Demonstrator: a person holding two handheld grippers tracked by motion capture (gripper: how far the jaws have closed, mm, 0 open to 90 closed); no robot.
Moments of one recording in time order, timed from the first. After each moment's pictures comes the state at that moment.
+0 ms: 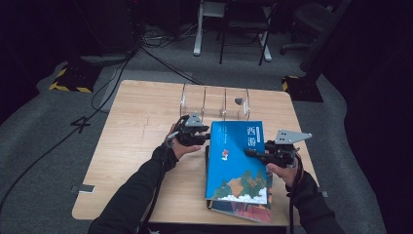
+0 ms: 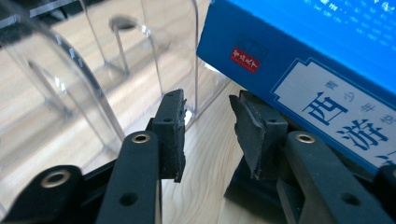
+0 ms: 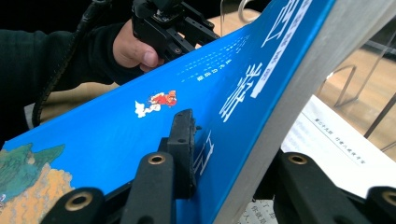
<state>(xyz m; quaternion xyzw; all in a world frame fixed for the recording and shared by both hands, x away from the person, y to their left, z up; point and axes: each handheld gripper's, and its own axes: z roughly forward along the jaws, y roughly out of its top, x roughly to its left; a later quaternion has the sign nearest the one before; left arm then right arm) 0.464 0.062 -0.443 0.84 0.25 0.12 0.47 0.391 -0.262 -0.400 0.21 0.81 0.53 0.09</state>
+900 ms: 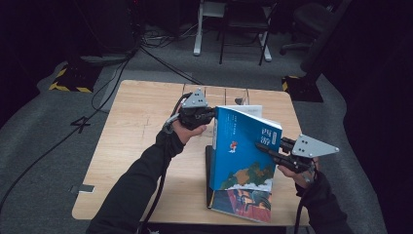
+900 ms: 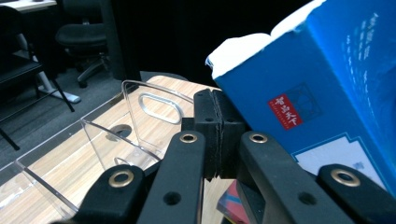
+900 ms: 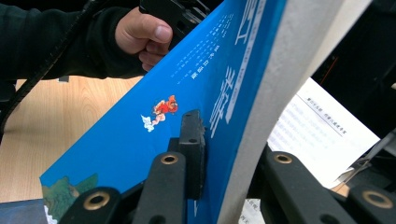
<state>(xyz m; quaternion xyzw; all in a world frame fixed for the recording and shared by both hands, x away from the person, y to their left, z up) 0.441 0.054 -0.338 0.79 0.18 0.15 0.57 0.344 -0.268 -0.346 0.12 0.78 0.56 0.25</state>
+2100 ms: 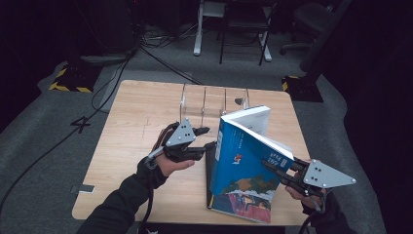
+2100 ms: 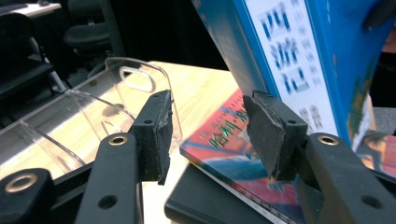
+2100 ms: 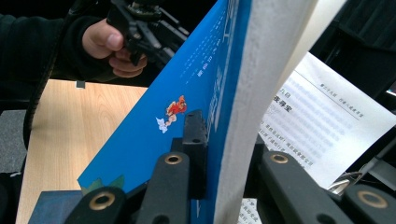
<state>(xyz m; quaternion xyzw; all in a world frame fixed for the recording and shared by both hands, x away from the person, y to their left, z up) 0.355 0.083 -0.355 0.81 0.16 0.17 0.54 0.290 -0.277 -0.349 0.08 0.76 0.58 0.29</state>
